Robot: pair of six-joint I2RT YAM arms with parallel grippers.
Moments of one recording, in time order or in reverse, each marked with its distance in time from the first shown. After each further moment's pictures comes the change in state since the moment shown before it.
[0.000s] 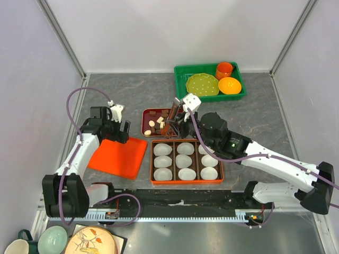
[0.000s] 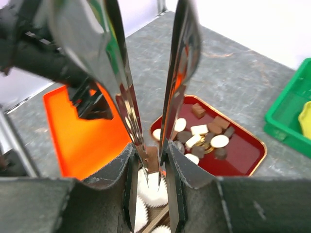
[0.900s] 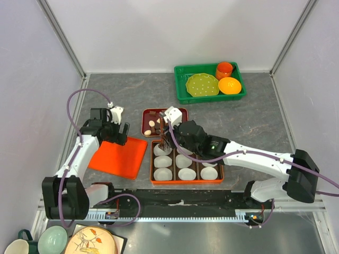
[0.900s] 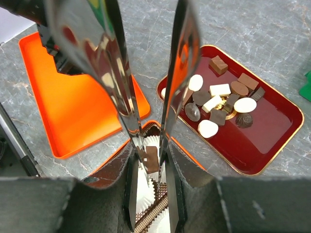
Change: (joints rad) left arm 0.000 -0.015 -0.018 -0.019 -0.054 0.018; right arm 0.081 0.163 -0.053 0.003 0.032 0.029
